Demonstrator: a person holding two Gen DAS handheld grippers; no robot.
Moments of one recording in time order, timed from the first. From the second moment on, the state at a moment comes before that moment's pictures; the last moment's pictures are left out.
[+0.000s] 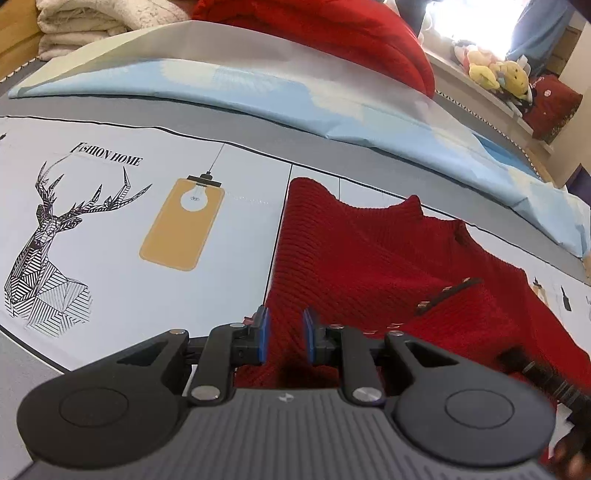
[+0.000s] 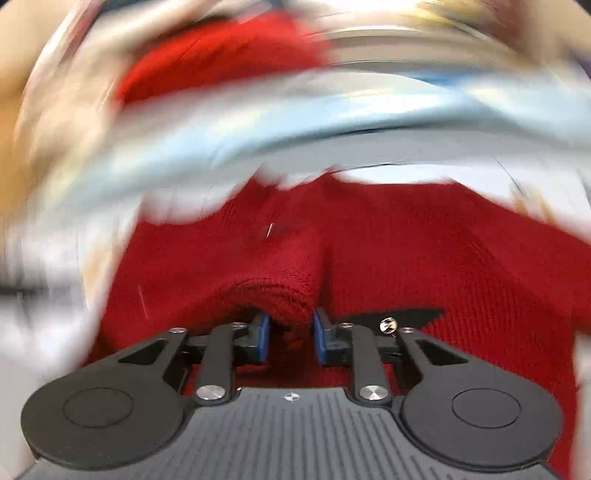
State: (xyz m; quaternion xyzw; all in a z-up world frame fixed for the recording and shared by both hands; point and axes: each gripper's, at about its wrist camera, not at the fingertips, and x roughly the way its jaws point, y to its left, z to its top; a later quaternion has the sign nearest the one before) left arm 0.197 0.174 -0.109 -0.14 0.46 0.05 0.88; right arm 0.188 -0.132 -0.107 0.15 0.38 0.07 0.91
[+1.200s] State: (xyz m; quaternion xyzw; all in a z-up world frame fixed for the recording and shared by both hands) left arm 0.203 0.150 -0.133 -0.07 0.49 0.05 0.86; right arm 0.190 -0.243 -0.134 0.31 0.42 -0.12 0.84
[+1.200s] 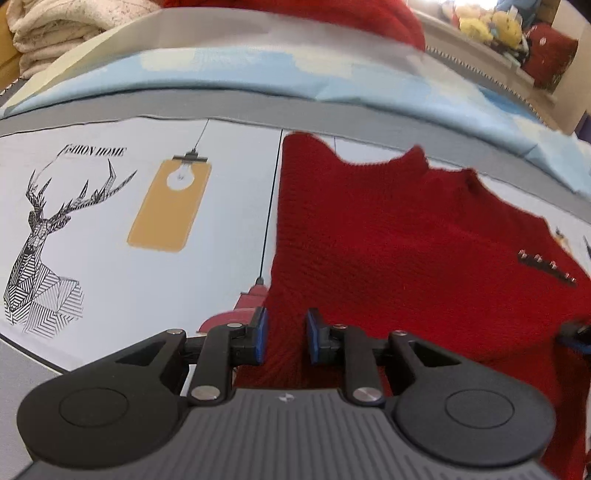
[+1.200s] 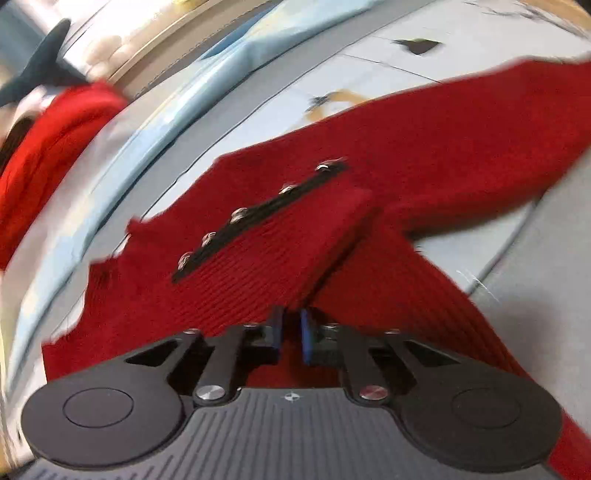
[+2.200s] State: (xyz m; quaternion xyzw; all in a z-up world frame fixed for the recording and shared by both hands) left arm 0.197 0.105 -0.116 -0.04 0.47 0.03 0.88; right arm 0.163 -0.324 -0.107 0.32 0.39 -0.13 0.85
